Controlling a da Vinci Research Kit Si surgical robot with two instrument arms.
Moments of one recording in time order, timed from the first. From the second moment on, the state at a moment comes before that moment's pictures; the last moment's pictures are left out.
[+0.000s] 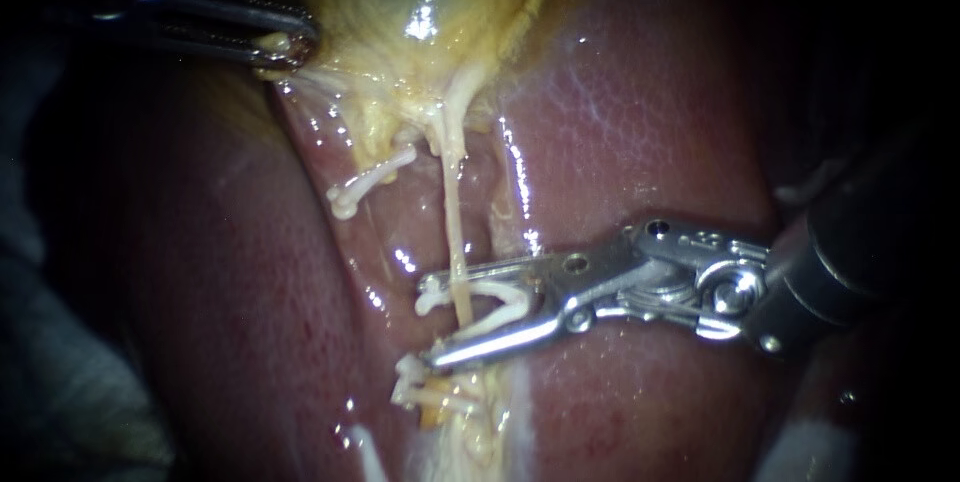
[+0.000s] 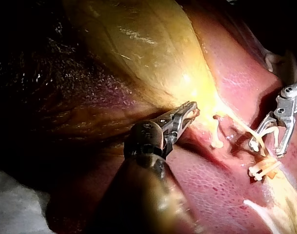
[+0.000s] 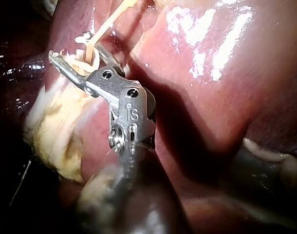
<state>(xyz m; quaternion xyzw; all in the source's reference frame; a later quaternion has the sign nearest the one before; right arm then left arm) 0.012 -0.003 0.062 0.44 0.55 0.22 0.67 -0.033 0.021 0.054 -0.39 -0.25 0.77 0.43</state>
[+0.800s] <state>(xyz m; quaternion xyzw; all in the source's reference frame) 0.011 -0.003 0.062 0.45 0.54 0.25 0.67 -0.033 0.021 0.054 -0.39 -0.25 0.77 0.43</state>
